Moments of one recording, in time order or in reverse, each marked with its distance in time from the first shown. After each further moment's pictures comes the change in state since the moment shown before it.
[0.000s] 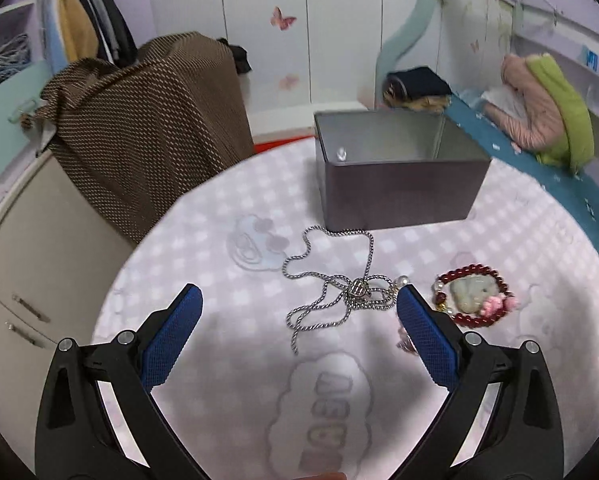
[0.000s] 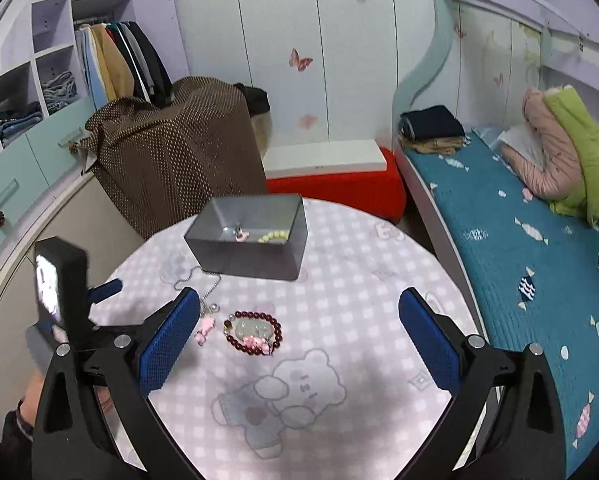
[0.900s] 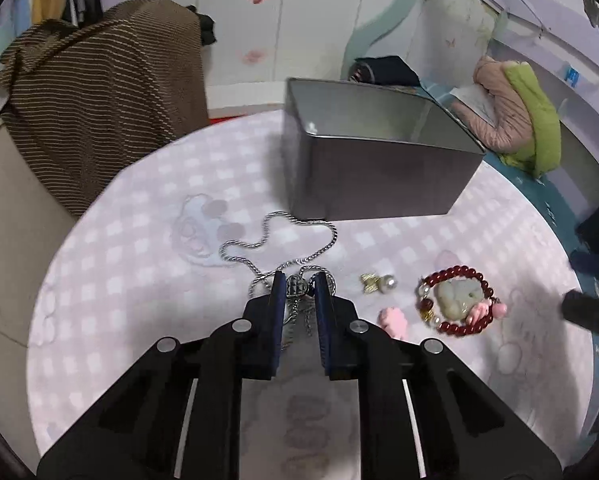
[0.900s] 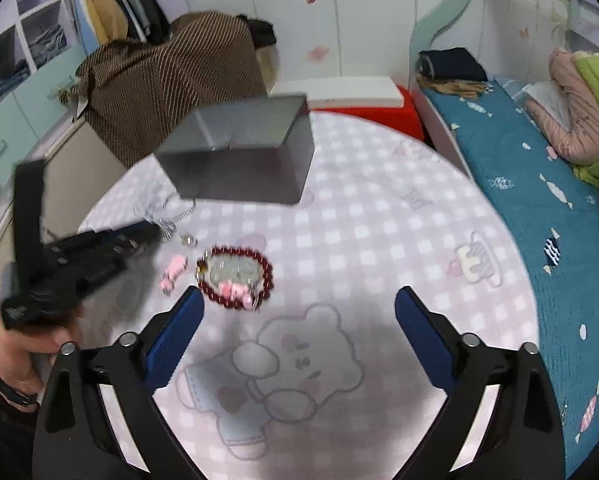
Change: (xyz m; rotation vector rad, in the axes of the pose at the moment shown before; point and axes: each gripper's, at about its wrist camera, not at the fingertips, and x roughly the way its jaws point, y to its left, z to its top) left arm 0.031 0.016 0.001 -0.059 0.056 -0.192; right arm 0.076 -0.004 -0.038 -0.039 0.230 0.050
